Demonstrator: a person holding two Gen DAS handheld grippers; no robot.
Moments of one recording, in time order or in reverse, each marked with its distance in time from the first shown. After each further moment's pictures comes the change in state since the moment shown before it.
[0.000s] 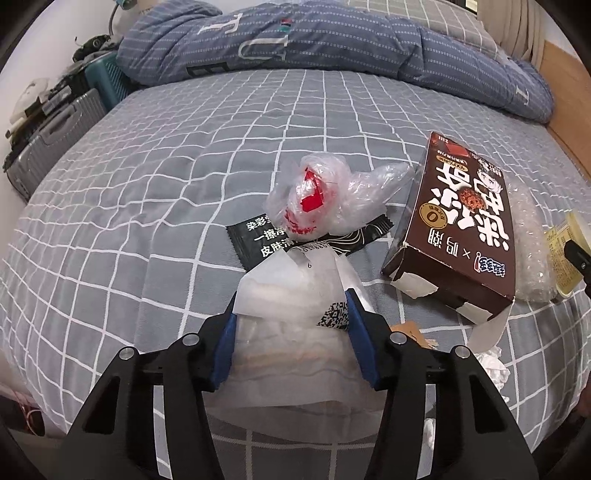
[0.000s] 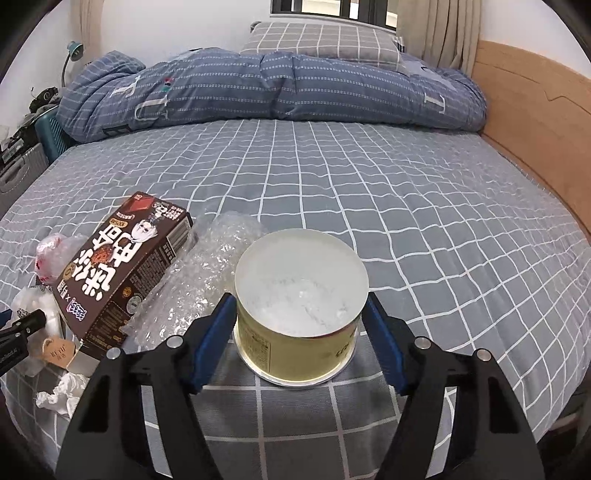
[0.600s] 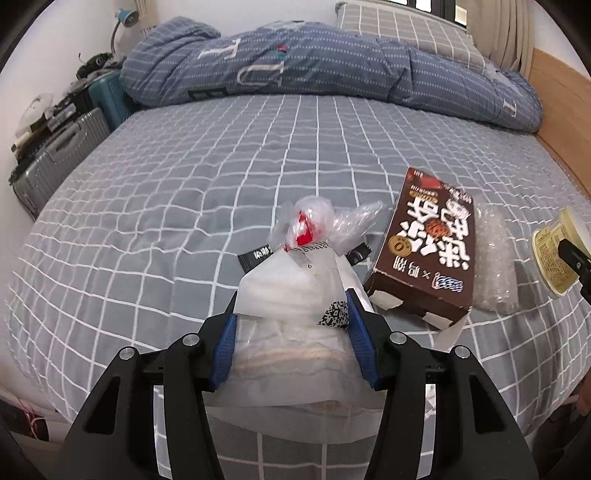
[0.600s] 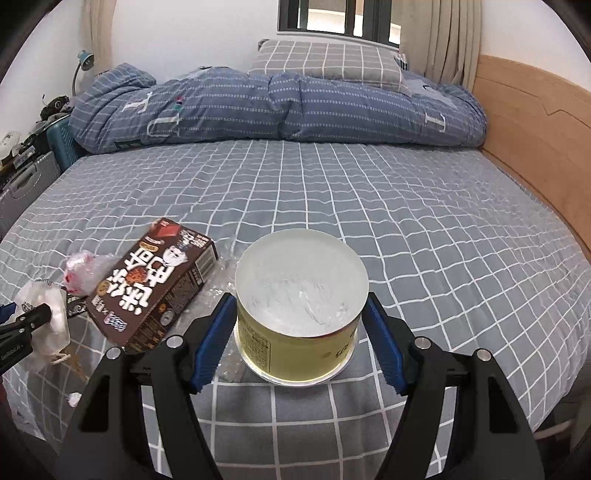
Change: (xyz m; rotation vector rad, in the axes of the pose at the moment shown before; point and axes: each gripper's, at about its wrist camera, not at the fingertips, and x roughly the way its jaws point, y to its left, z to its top) left arm -0.051 -0.001 0.010 0.016 -0.069 -0.012; right arm -0.046 0.004 0.018 -0.017 -0.049 0.023
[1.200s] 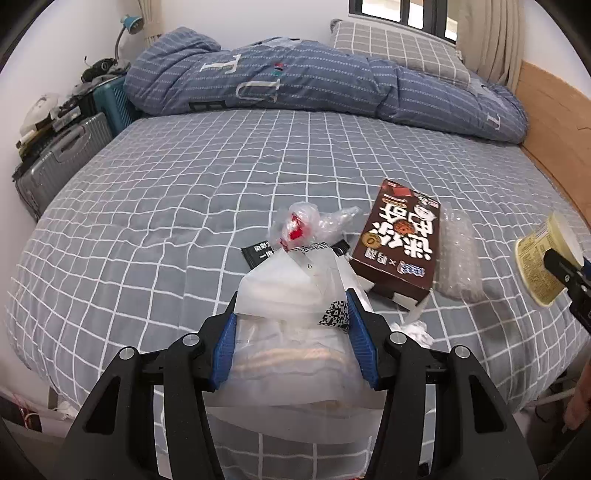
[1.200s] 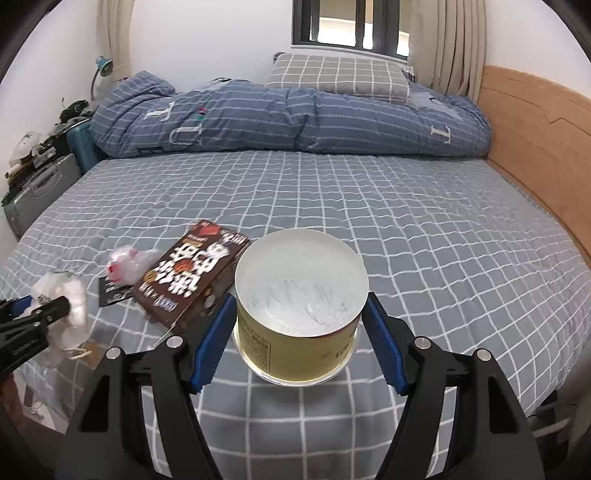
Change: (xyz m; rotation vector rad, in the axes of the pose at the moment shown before) left arm -0.051 0.004 -0.020 -0.014 -0.047 -0.050; right arm -0.060 0.014 -0.013 -0.015 -0.027 0.049
